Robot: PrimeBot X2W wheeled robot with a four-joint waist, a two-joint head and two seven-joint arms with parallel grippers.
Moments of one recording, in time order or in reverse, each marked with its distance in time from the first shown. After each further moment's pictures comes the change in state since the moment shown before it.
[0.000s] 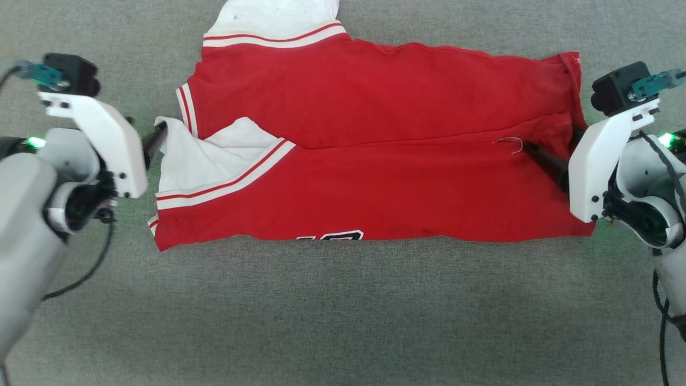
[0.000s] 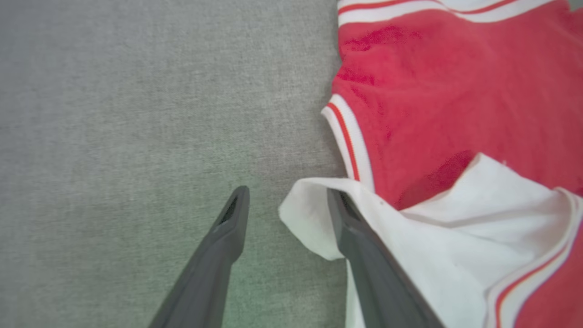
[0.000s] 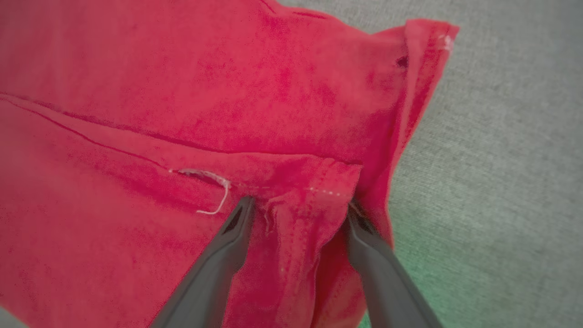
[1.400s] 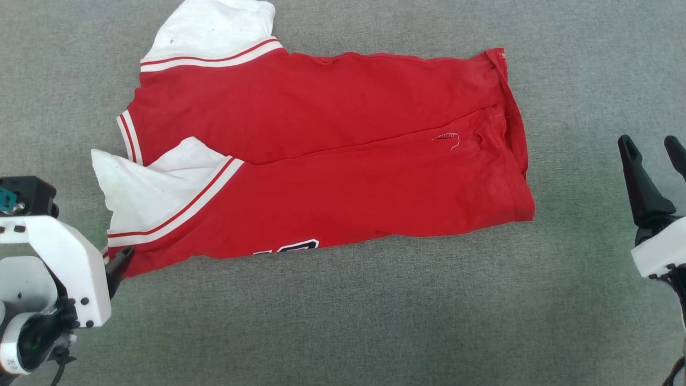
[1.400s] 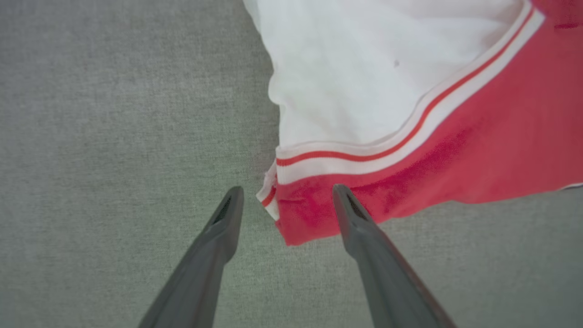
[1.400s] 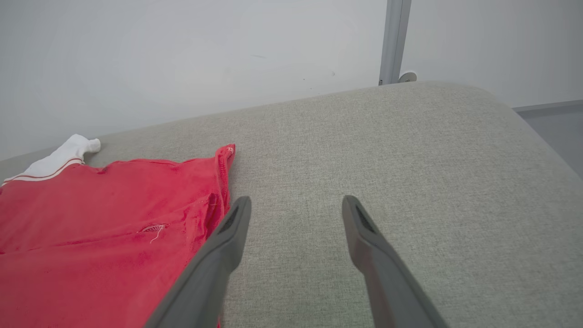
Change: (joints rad) left arm 0.480 0.437 0.094 -0.784 -0.207 0.497 0.138; right arm 0.427 0.254 -0.501 -0.451 -0.134 -0.001 -0.309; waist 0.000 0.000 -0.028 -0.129
